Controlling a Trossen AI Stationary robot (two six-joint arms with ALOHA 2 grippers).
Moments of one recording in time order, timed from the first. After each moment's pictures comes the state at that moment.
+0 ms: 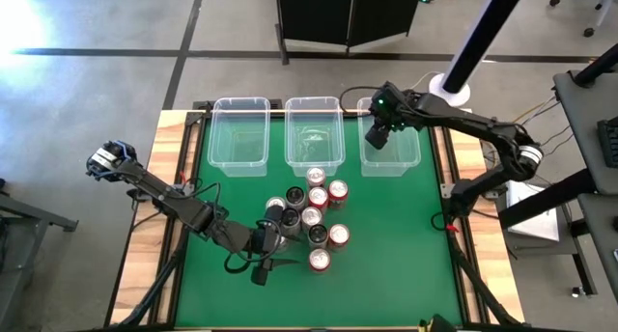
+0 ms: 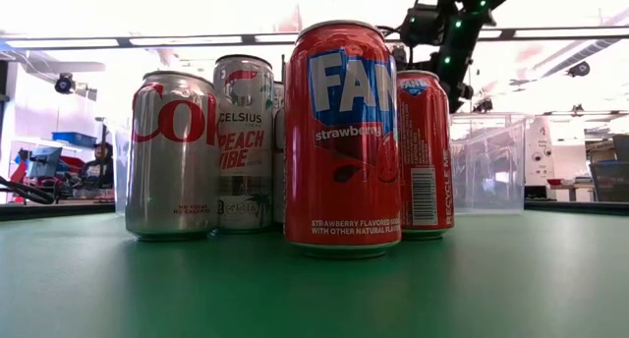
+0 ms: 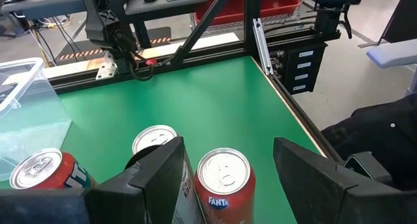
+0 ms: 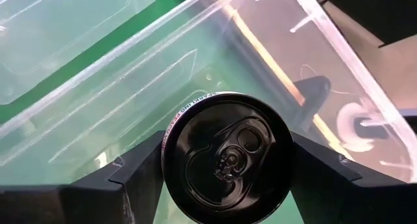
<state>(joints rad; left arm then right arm) -0.52 1.39 0.94 0.08 -0.33 -0.05 -0.63 1.48 1.20 -0.82 0.20 -0.04</state>
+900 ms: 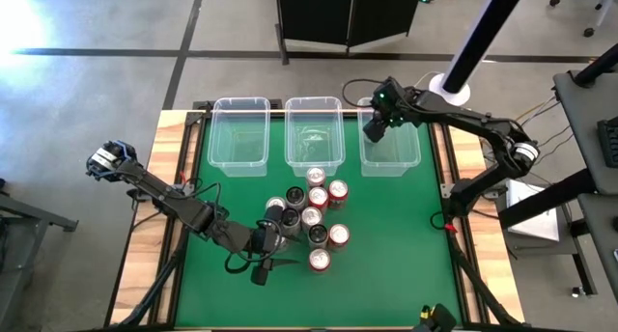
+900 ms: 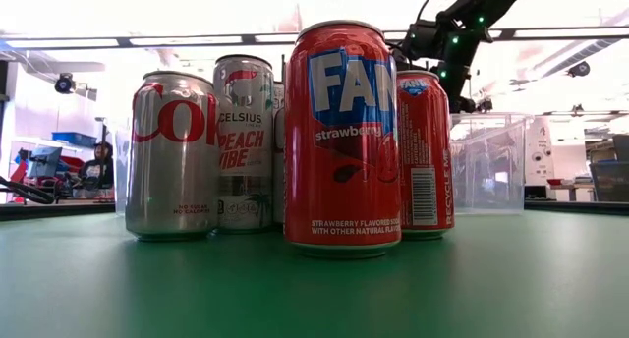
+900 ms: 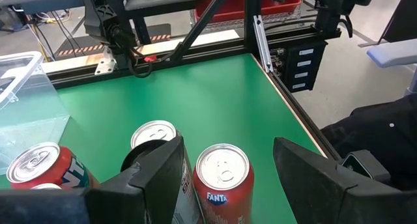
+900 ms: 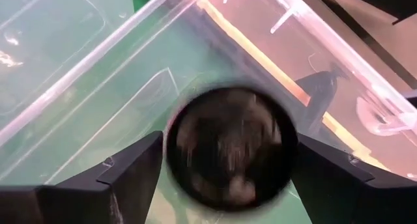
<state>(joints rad) -0.52 1.39 0.94 0.08 -0.33 -0.06 -0.72 1.52 1.17 -0.72 0.15 0.03</state>
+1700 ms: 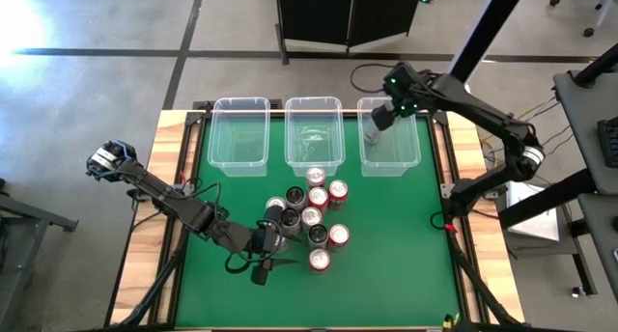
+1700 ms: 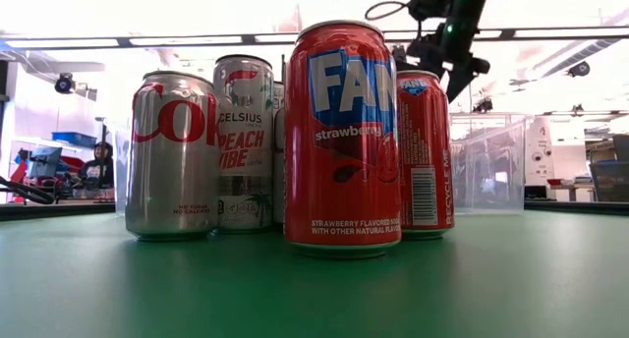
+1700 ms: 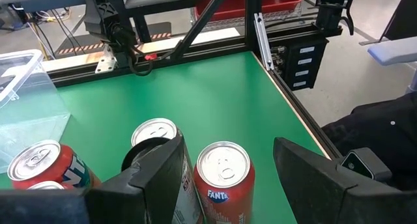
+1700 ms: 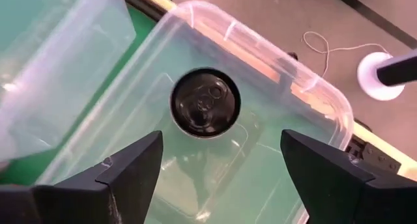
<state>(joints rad) -0.52 1.39 0.94 0.07 -0.33 -0.06 -0.71 1.47 1.44 -1.07 0.16 0.21</state>
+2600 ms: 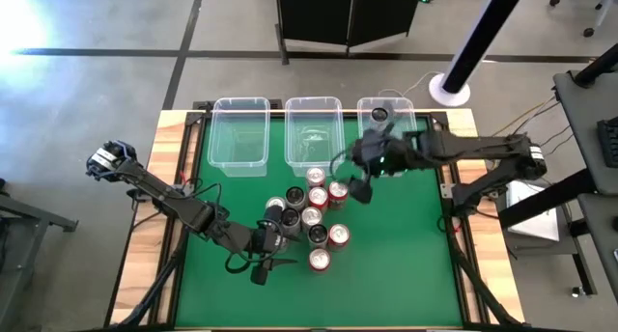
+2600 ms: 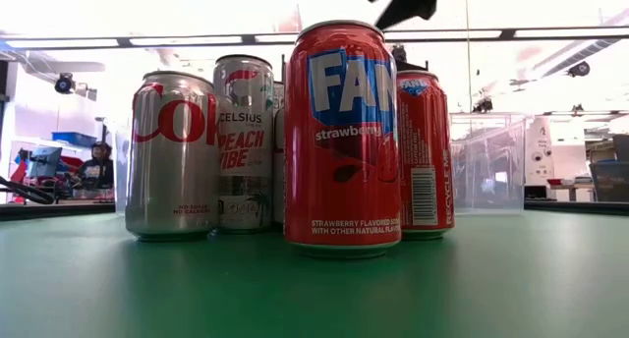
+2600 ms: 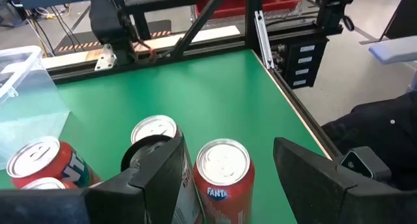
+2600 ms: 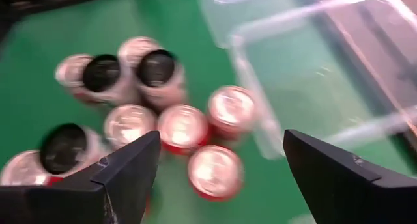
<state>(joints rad) -0.52 1.39 0.94 0.05 -0.33 -0.08 0.02 1.45 1.46 -0.80 0.15 0.23</state>
